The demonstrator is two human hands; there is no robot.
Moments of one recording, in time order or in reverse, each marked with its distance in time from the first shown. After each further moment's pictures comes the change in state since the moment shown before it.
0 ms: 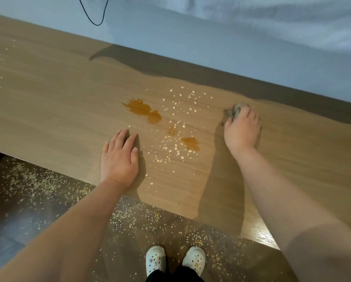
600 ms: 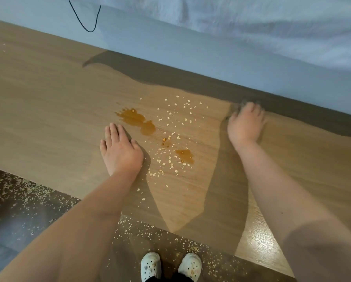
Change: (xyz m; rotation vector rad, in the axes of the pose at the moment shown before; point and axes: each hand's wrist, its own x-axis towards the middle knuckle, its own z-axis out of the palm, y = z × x) left_hand 0.053 0.038 0.010 -0.025 0.056 -0.340; right_hand 0.056 0.004 0.003 -0.062 0.031 0.086
